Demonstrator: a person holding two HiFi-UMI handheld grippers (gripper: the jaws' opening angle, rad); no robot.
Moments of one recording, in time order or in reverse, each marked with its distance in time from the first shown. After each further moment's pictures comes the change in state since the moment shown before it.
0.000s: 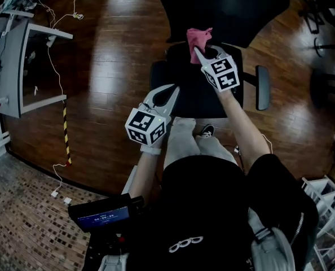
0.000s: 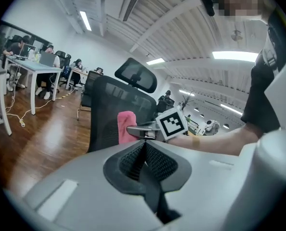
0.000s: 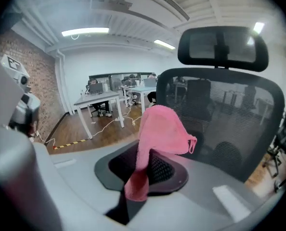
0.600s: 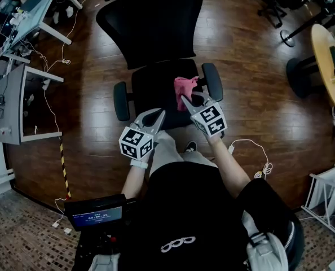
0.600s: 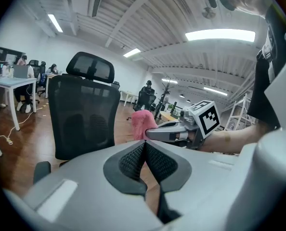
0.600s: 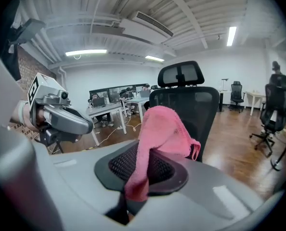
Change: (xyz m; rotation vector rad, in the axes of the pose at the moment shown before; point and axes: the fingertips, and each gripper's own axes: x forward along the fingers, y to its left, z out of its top) left arm 0.024 -0.201 -0.062 0.197 0.085 -0.111; right arm -0.275 0.033 -0.099 0.110 -0.133 -0.020
